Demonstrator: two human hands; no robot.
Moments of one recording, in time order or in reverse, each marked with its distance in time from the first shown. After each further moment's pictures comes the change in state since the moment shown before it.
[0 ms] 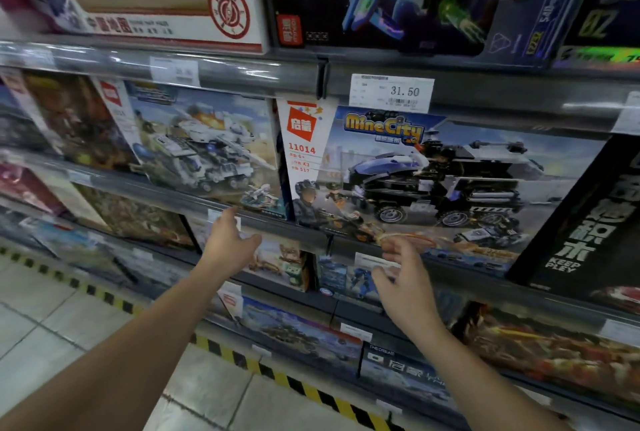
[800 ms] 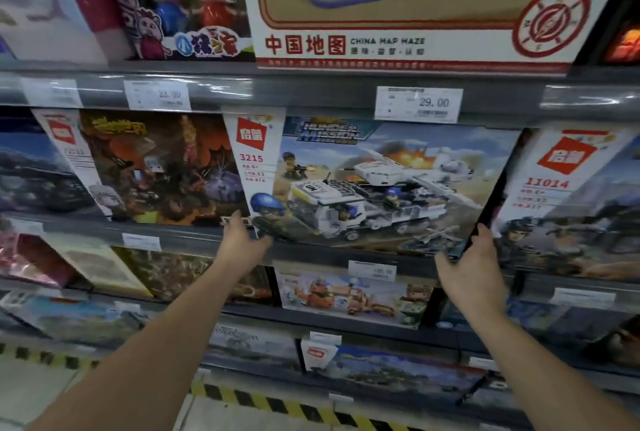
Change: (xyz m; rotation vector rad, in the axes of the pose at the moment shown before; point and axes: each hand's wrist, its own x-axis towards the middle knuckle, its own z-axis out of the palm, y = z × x) left_hand 0.260 -0.177 -0.221 -0.069 -0.158 0.047; right_hand 0.102 -0.152 0.263 -0.343 0.444 0.394
